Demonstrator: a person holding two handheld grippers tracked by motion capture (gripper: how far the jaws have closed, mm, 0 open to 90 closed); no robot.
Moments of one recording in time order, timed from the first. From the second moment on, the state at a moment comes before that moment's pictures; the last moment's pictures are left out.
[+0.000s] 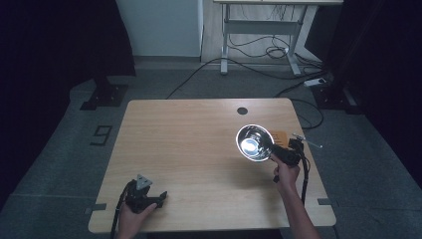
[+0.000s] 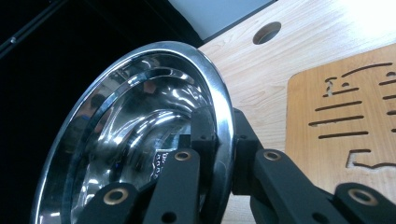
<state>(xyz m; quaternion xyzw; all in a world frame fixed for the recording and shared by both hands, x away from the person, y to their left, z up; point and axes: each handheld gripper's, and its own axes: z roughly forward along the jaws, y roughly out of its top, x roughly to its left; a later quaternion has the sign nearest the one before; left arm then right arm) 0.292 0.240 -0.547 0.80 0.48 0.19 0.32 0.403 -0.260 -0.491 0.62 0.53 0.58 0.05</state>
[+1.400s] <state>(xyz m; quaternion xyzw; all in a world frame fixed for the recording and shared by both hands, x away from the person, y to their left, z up) 0.289 0.240 -0.547 0.79 0.48 0.19 0.32 0.437 -0.321 -0.504 0.66 0.48 0.57 0.09</state>
